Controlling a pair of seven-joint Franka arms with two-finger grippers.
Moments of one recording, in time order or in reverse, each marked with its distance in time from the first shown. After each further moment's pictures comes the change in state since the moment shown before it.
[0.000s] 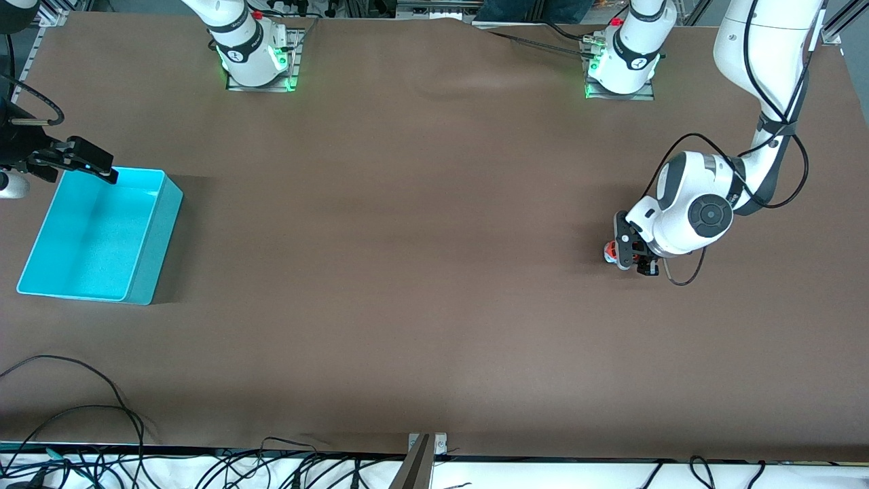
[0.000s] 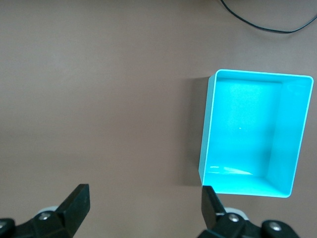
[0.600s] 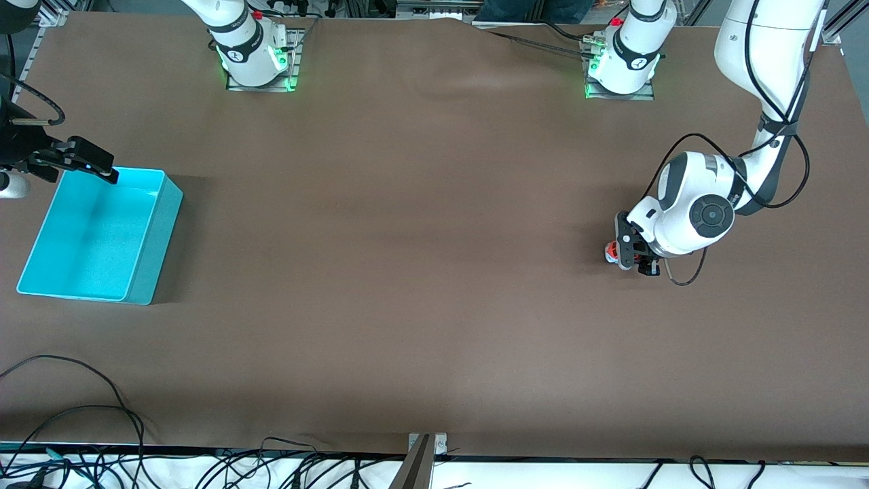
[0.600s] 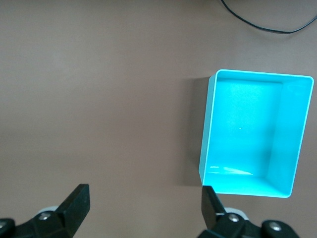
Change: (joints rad) left arm 0.005 0.001 0.001 -0.001 0.000 0.000 0.001; right arm 0.001 0.000 0.000 0.000 0.000 0.000 0.000
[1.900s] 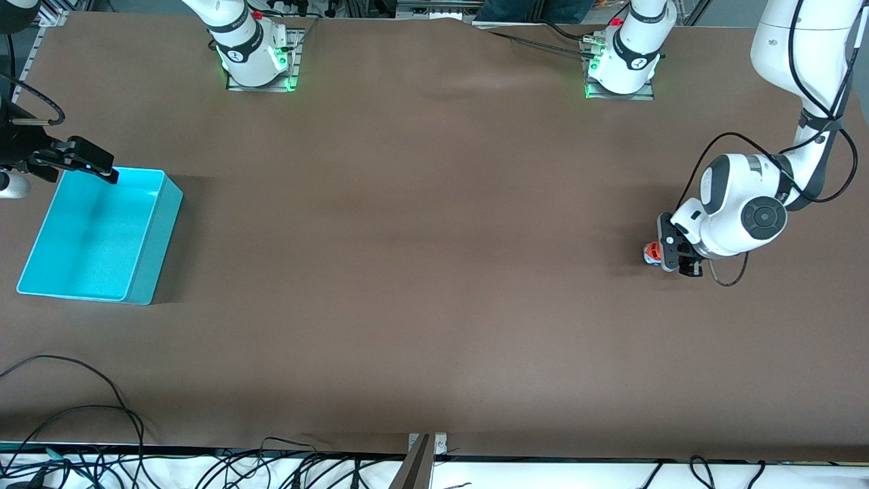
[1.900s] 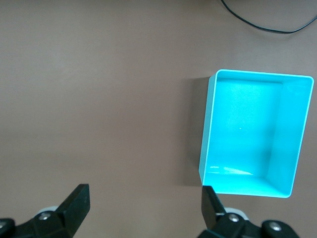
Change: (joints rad) left arm 0.151 0.001 0.011 0.001 0.073 0.007 0.100; right arm 0.000 0.000 0.000 0.000 0.000 0.000 0.000
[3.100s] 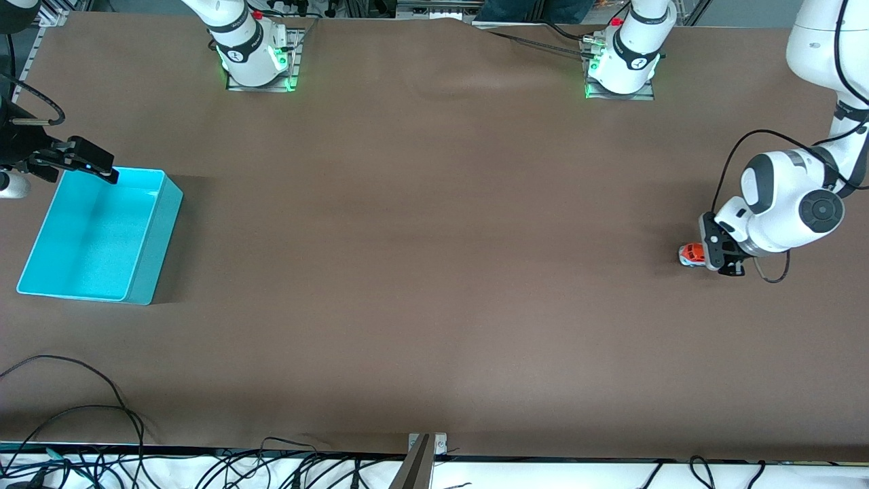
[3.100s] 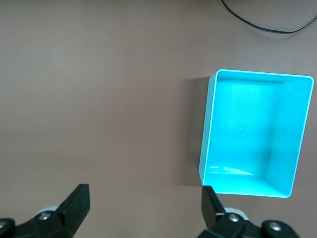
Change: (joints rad) left arm 0.169 0.015 -0.002 0.009 0.000 0.065 0.141; right arm 0.000 0.000 0.000 0.000 0.000 0.000 0.000
